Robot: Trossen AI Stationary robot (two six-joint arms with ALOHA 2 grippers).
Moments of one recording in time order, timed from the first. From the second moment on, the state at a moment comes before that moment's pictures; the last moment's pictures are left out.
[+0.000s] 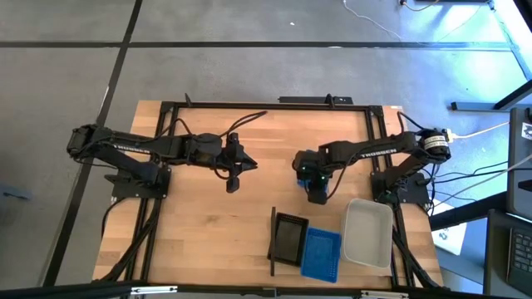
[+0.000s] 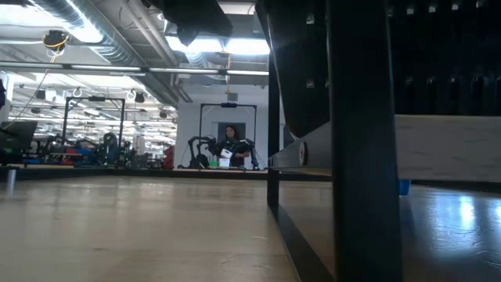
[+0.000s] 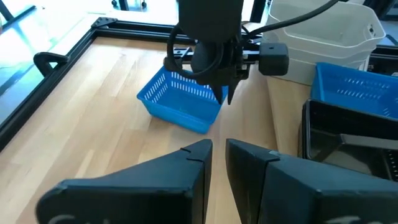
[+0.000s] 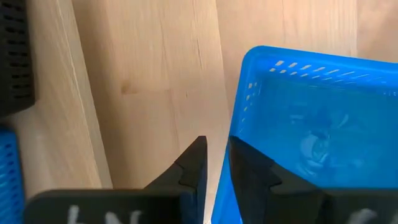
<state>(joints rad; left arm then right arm) -0.02 1.22 0.93 -0.09 -0.12 -0.10 -0.02 1.59 1.03 -0.79 -0.20 0.15</state>
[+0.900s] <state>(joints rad) -0.02 1.22 0.94 -0.09 -0.12 -0.10 -0.02 1.59 1.00 -0.68 -0.18 0.10</state>
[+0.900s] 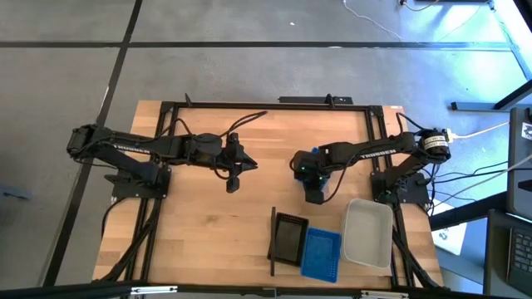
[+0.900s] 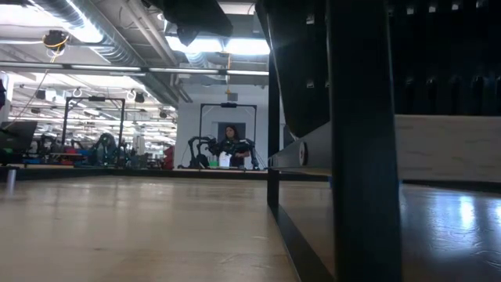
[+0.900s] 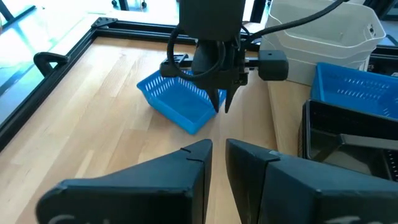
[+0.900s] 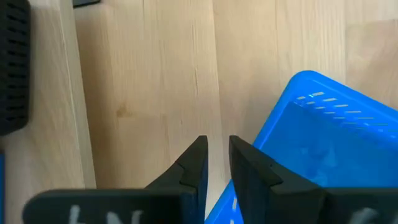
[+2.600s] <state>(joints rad) -0.02 1.22 0.93 -0.09 -0.12 -0.10 -0.03 1.66 1.06 -0.77 -0.08 0.35</state>
